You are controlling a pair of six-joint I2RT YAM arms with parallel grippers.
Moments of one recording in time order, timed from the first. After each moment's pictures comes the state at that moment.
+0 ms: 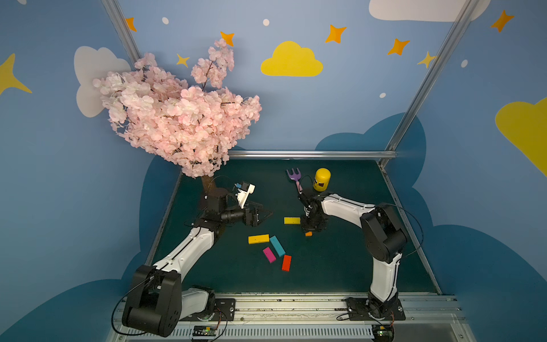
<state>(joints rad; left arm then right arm) -0.20 1.26 0.70 0.13 0.94 -0.29 0.65 1.96 1.34 -0.87 -0.08 0.52</state>
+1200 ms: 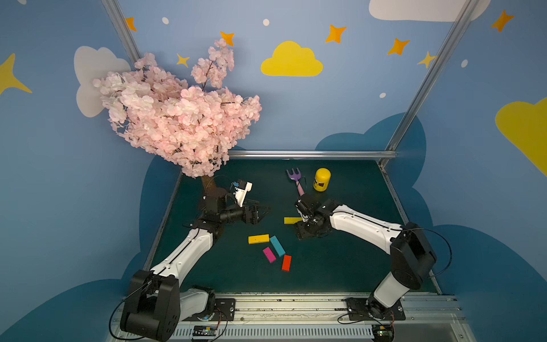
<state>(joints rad) -0.20 1.23 0.71 0.12 0.82 -0.31 0.85 1.69 1.23 -0.85 0.02 0.42</state>
